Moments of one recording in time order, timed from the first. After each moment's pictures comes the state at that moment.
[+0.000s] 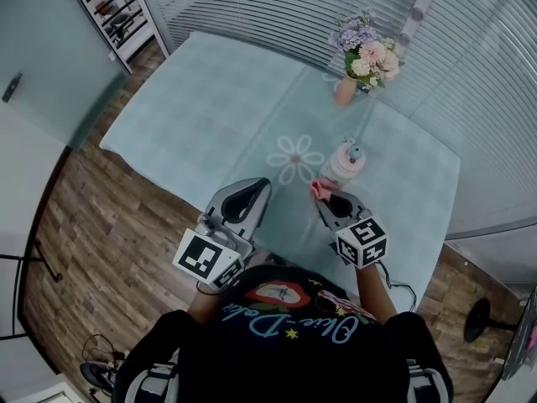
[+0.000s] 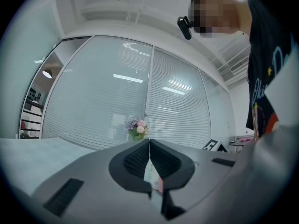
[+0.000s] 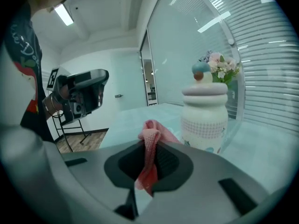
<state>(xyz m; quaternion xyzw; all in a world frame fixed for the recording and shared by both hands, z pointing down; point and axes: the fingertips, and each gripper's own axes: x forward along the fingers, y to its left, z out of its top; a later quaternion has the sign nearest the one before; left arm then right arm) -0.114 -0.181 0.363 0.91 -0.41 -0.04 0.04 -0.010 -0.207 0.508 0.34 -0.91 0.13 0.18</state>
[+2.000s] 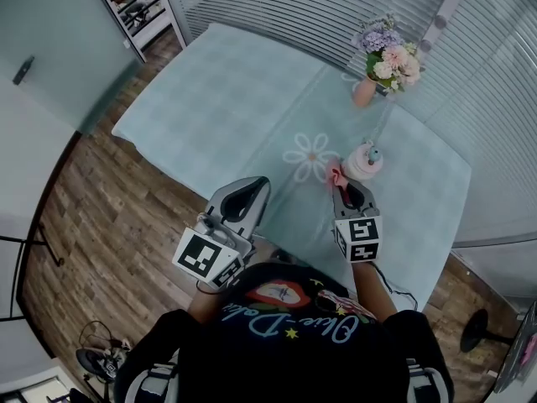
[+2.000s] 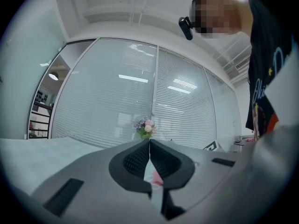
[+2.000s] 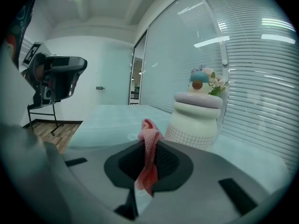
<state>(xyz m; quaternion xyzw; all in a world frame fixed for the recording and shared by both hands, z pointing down) -0.148 -0.175 0.367 0.89 -0.45 -0.03 0.05 0.001 -0.243 0.509 0.47 -0.85 0.05 0.21</state>
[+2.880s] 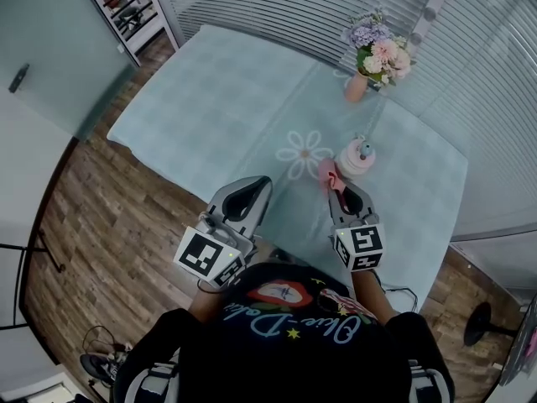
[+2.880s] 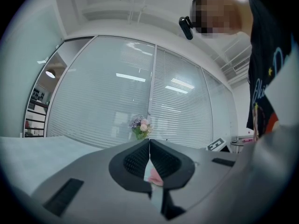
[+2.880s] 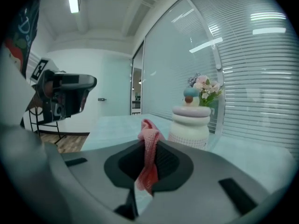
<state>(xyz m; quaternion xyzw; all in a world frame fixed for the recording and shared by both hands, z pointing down) -0.128 -0.174 0.369 0.90 -0.43 -0.03 0.05 0.003 -0.221 0.485 0.46 -0.87 0.05 0.15</state>
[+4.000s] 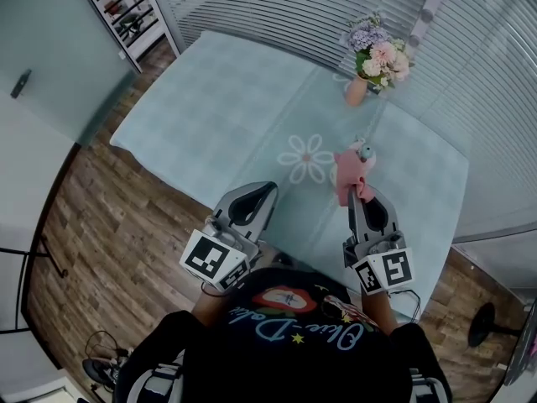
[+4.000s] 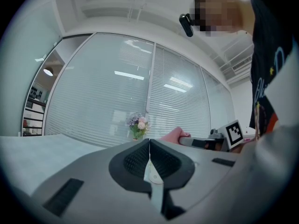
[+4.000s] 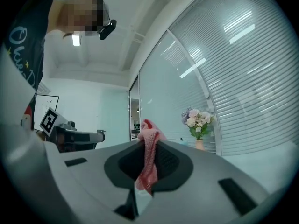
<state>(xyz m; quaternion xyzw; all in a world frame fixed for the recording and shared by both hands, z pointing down) -0.122 -0.171 0.372 0.91 -0.42 -0.02 0.06 0.025 -0.191 0.383 0.47 -0.88 0.03 -0.05</state>
